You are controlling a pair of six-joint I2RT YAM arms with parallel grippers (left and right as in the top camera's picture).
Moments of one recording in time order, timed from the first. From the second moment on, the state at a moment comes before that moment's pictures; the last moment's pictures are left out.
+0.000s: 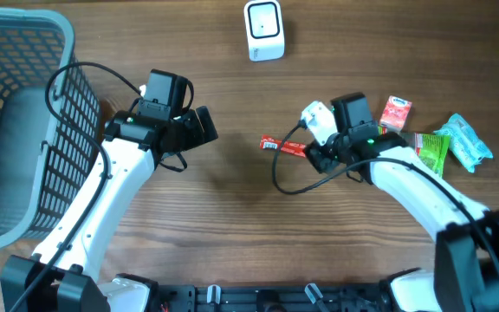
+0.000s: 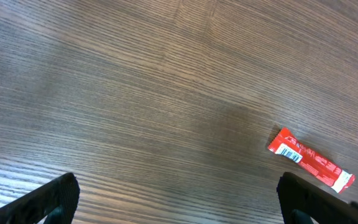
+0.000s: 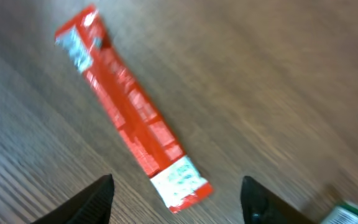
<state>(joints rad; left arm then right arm) -0.28 1.47 1.13 -0.83 0.00 -0.62 0.32 1.59 0.86 -0.38 -0.15 -0.45</state>
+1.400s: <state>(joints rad) -0.28 1.47 1.13 -0.83 0.00 -0.62 0.32 1.68 0.88 -0.41 -0.11 -0.48</state>
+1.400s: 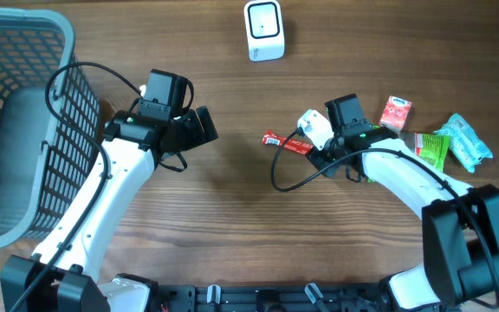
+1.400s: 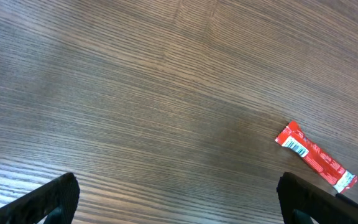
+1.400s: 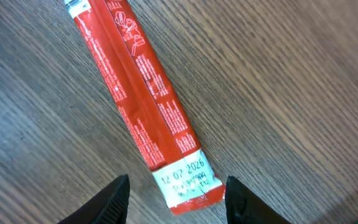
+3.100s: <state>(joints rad) -0.33 1.47 1.13 -0.50 0.45 -0.68 0.38 1.56 0.98 -0.25 -1.04 0.24</state>
